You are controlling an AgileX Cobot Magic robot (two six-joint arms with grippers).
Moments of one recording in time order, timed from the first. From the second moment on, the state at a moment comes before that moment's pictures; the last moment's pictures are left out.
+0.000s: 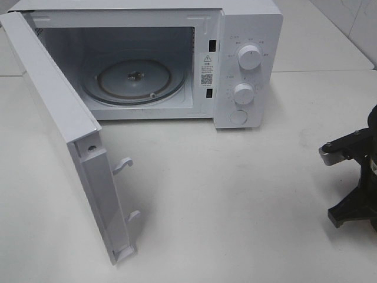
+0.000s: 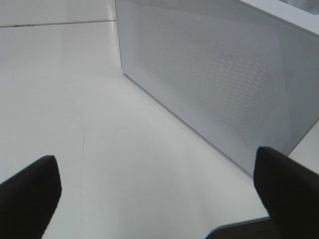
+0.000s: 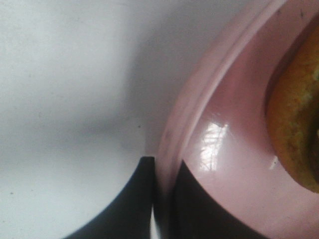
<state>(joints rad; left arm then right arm) 0.01 0.01 -0.52 -0.23 1.07 0.16 0.24 1.68 -0.63 -0.47 0.66 0.42</state>
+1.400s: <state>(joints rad) 0.01 0.01 -0.52 -0.23 1.07 0.16 0.58 1.43 -0.63 -0.49 0.90 0.39</state>
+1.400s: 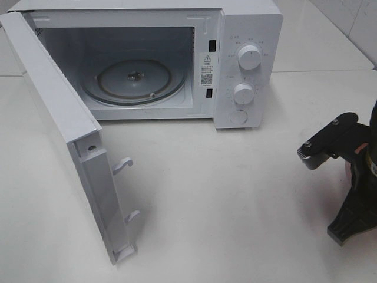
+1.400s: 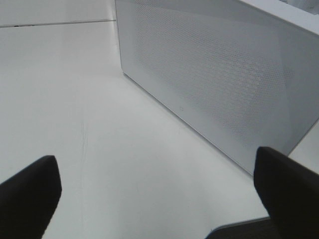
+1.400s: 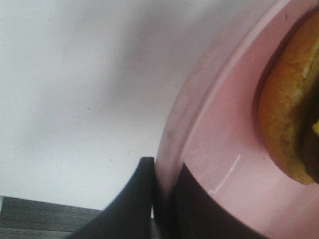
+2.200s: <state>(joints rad) 0.01 0.01 -0.52 -0.23 1.07 0.16 0.91 1.43 -0.63 -0.60 0.87 0.19</state>
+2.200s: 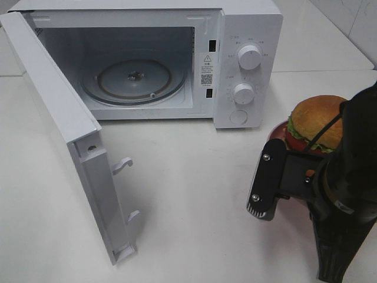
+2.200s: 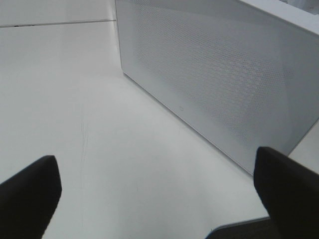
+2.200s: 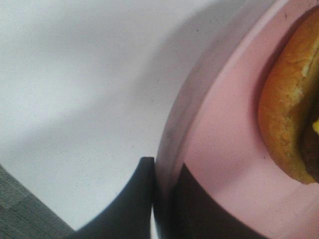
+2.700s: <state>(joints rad) 0.01 0.01 -0.52 -0.23 1.07 0.16 1.06 1.43 -0.62 -0.65 0.77 0.02</state>
